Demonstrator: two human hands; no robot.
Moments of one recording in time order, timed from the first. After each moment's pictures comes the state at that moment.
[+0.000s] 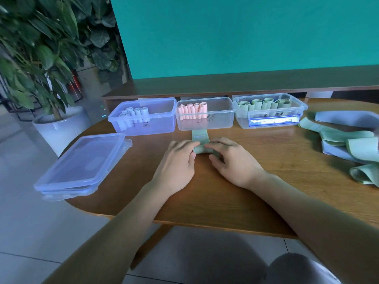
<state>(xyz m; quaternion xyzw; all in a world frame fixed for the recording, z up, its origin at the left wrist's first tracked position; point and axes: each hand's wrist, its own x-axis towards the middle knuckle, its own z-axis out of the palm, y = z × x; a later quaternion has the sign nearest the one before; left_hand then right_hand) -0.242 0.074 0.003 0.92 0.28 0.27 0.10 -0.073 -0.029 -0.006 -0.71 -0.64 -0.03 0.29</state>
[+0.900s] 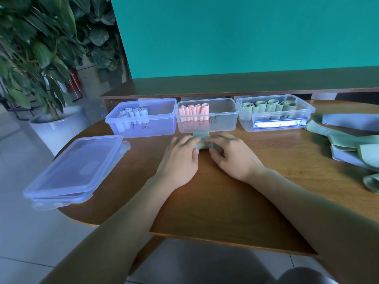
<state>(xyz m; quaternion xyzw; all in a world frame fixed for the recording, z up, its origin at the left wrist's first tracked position) -0.218 0.102 0.001 0.92 0.29 0.25 0.08 -0.058 0.000 -0.002 -0.70 -0.63 -0.04 0.33</state>
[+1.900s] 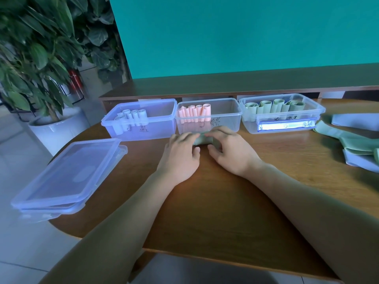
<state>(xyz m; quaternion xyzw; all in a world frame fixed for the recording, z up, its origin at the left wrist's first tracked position) -0.197 0.126 0.002 0.91 0.32 0.24 0.07 -0.042 0.032 0.000 -0.71 -0.63 -0.04 0.31</state>
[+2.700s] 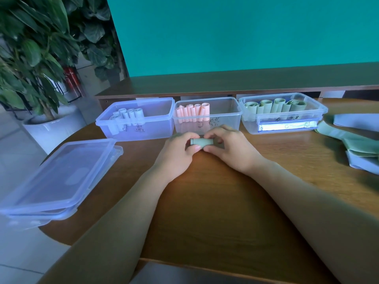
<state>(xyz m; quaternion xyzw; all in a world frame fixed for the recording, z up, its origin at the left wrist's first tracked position) -0.192 0.142 0.004 0.89 0.33 0.24 0.20 -0.028 0.037 0.002 -0.69 -0.64 0.01 0.35</state>
